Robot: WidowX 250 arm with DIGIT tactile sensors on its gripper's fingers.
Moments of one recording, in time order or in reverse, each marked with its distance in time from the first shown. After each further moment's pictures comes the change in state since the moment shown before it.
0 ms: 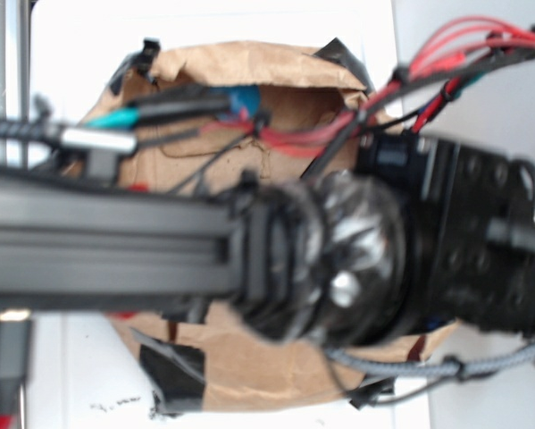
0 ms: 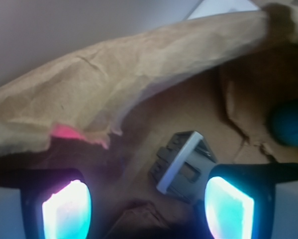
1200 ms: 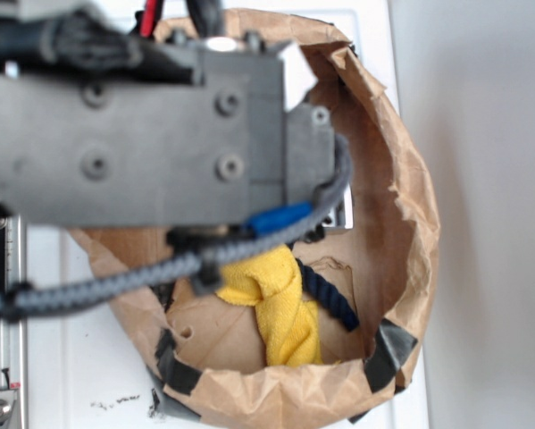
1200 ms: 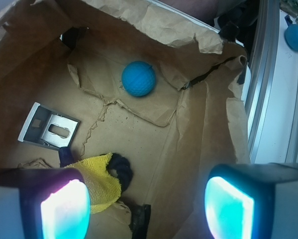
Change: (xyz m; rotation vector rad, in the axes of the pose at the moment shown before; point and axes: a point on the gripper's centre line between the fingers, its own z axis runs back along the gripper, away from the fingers) arm -0.027 0.097 0.075 0.061 0.101 0.197
